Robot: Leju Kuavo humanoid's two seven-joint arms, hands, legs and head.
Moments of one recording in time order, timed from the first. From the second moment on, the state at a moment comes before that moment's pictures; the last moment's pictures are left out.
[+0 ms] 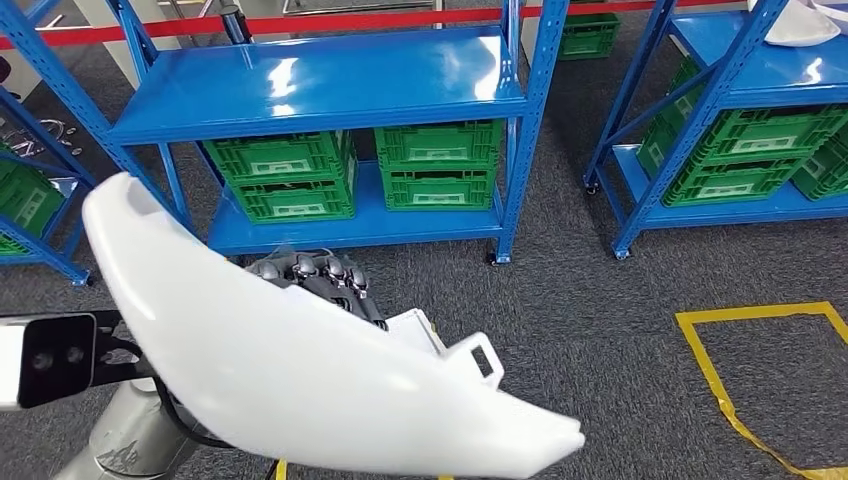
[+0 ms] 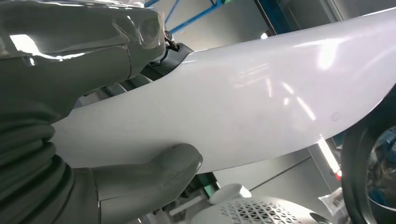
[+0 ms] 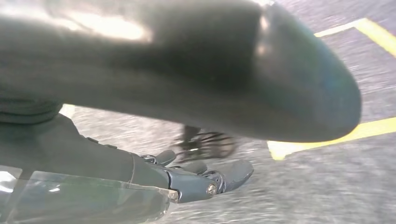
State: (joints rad) left arm -0.50 0.05 -0.72 -1.83 0.52 -0.63 -0.42; right arm -0.05 0.00 -1.54 -0.43 1.30 0.62 -0.14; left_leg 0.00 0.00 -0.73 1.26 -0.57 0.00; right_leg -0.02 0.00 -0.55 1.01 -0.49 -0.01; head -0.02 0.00
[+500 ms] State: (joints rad) left arm -0.52 0.02 -0.74 -1.84 0.53 -0.64 -0.42; right arm -0.04 0.03 -1.52 -0.52 1.35 0.66 -0.13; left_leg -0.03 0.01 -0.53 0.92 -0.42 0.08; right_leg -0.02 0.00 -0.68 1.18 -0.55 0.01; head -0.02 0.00
